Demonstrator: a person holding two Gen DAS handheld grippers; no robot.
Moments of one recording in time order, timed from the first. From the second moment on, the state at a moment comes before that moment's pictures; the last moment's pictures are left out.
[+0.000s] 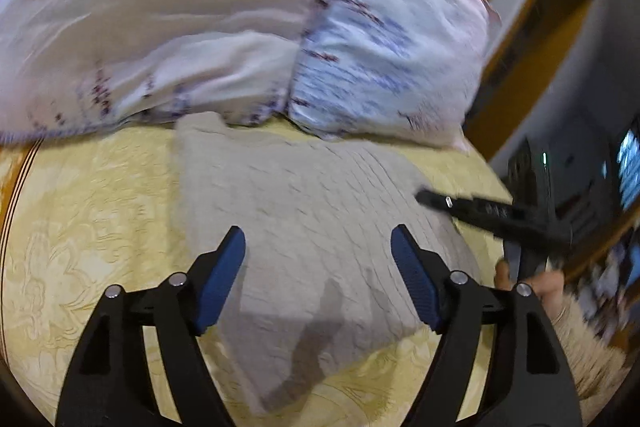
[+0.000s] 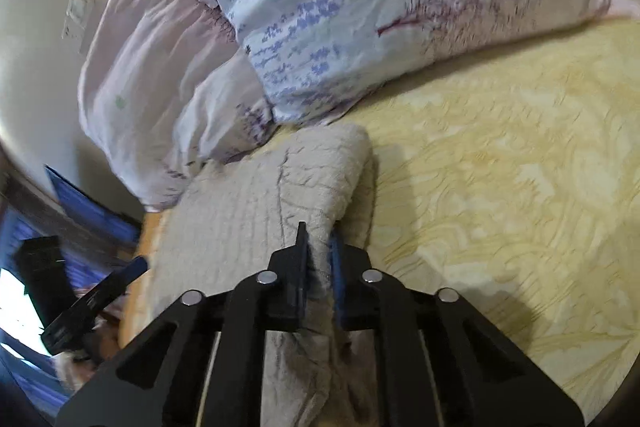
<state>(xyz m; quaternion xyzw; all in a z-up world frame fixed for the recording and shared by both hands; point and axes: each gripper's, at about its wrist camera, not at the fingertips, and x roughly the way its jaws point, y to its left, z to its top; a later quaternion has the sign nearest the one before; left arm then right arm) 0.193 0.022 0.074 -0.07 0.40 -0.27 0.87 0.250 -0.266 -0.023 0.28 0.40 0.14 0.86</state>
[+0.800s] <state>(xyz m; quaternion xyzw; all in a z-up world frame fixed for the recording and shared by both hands) 0.178 -0.028 0.044 0.06 0.39 -0.20 0.90 0.197 -0.201 -0.019 0.06 0.42 0.12 0.90</state>
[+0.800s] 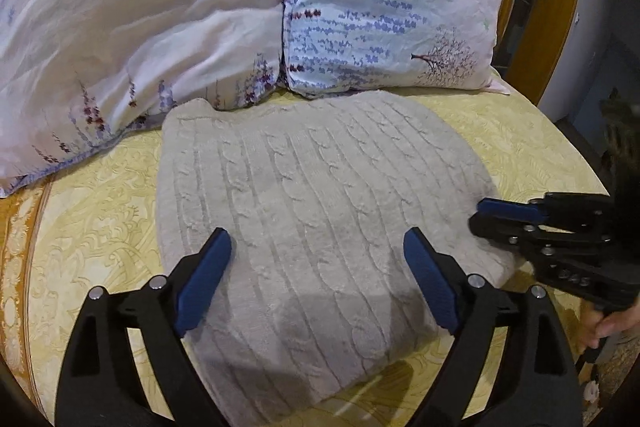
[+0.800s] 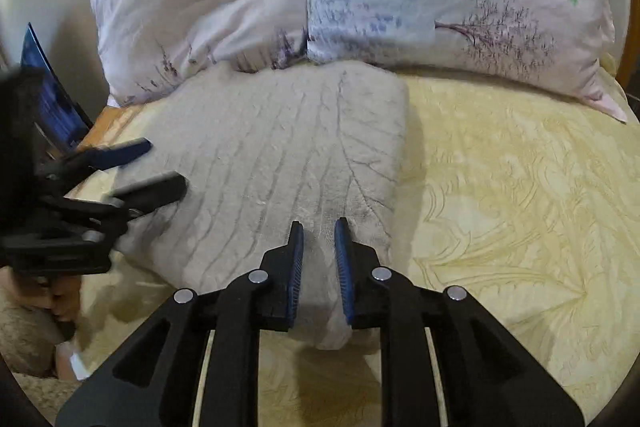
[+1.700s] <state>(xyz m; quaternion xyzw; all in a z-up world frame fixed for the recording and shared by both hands) 0.095 0.032 0.010 0.04 0.40 -0.08 0.91 0.129 -0.190 -0.017 0.08 0.37 -0.02 0.93</state>
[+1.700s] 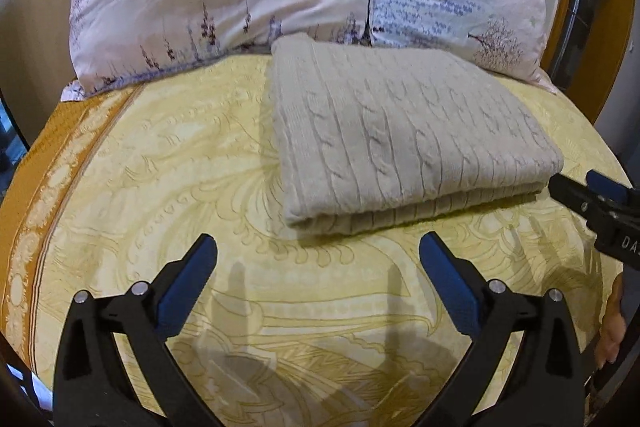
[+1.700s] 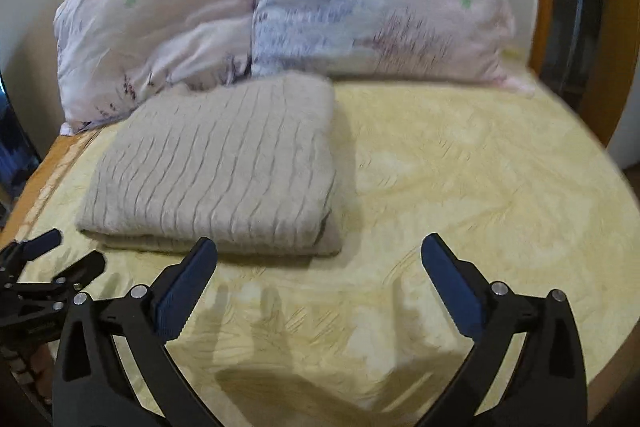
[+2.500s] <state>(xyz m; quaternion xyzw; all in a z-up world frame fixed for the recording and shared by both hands) 0.108 0.026 -0.008 0.05 0.43 -0.06 0.90 0.142 -0.149 -0.045 0.01 0.44 0.01 0.90</state>
